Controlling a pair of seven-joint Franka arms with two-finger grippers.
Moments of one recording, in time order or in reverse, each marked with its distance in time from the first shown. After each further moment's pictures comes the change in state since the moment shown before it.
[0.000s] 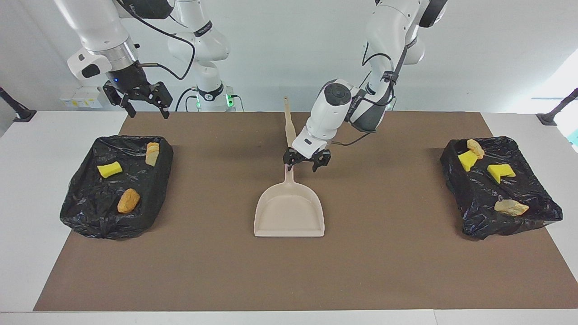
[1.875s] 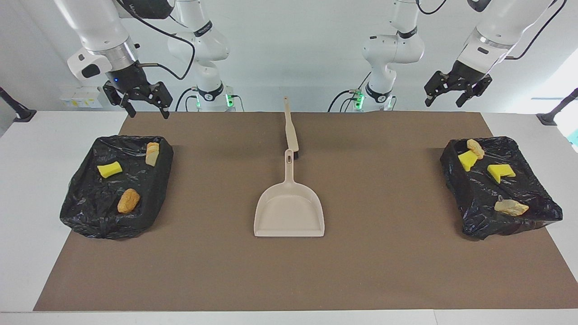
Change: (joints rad) left arm 0.116 -0.455 0.463 0.139 0.005 -0.736 0.593; right arm 0.000 0.000 0.000 0.000 0.000 0.000 0.000
